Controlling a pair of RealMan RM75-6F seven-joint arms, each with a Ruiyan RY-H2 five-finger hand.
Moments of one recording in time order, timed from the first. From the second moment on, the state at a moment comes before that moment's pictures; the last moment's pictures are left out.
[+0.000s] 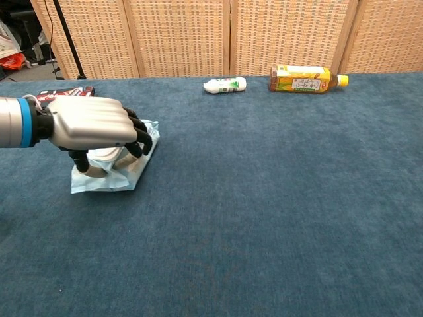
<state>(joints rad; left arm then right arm) -0.90 -1.32 -0.01 -1.42 1.60 0.68 0.39 0.18 -1.25 0.22 -1.44 -1.36 1.62 0.12</state>
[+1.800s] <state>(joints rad) -0.67 -1.22 0.13 -1.09 1.64 1.00 0.08 0.16 -1.25 0.24 -1.49 -1.40 1.60 0.10</state>
